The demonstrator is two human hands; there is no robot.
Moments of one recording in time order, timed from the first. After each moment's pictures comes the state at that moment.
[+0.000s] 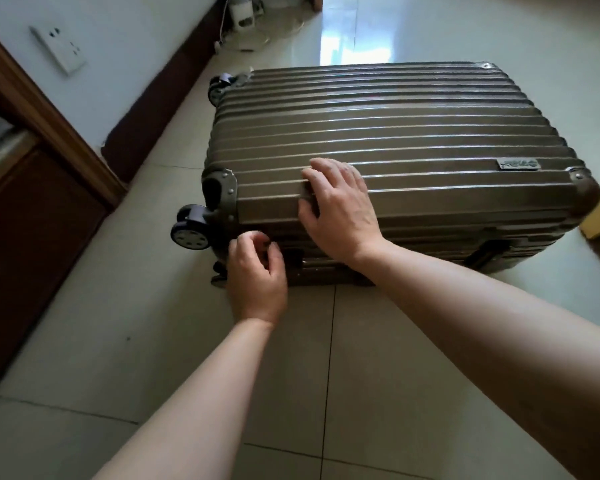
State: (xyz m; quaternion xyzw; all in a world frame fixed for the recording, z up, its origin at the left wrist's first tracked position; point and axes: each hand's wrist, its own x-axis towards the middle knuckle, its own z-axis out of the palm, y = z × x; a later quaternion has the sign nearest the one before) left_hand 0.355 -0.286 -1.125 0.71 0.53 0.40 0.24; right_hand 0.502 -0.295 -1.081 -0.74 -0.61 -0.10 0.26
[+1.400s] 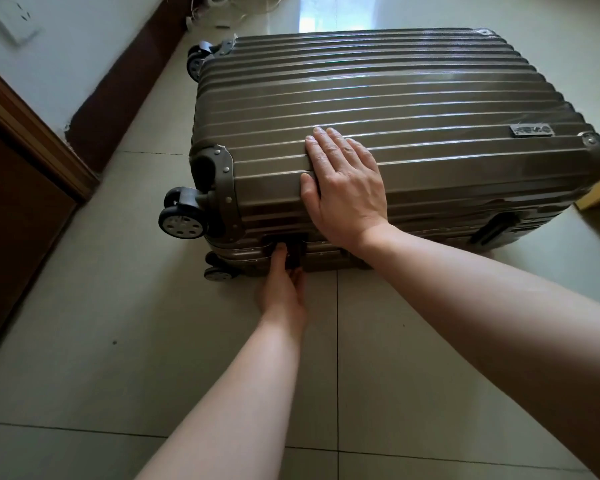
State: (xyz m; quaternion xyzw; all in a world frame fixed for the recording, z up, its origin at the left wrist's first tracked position) left_hand 0.381 -0.291 -1.175 0.10 0.55 0.35 0.75; right_hand 0.498 -0.282 -1.111 -0.75 -0.56 -0.25 0.23
